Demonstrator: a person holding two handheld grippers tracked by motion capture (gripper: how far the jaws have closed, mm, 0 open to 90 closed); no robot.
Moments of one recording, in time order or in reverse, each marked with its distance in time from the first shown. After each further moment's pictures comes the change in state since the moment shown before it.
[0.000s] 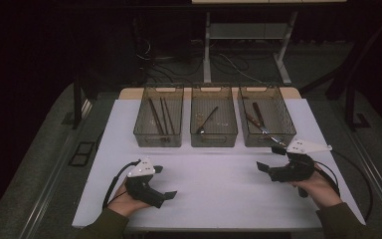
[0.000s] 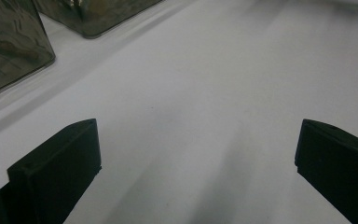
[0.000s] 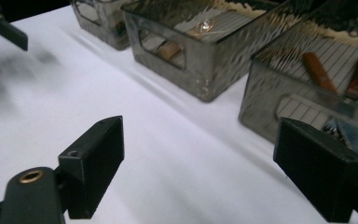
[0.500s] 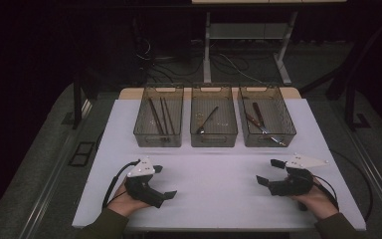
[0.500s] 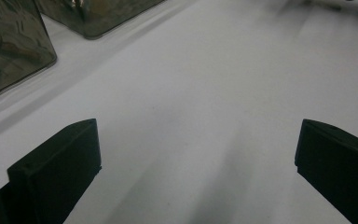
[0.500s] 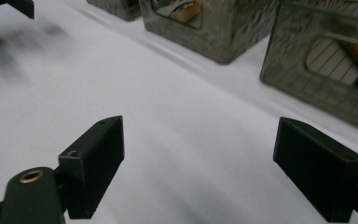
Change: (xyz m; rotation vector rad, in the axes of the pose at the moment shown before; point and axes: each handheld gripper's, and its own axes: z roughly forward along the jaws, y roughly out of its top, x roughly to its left) left arm 0.000 0.000 0.000 -0.003 0.000 0.001; right arm 0.012 -0.036 0.001 0.028 0.014 0.024
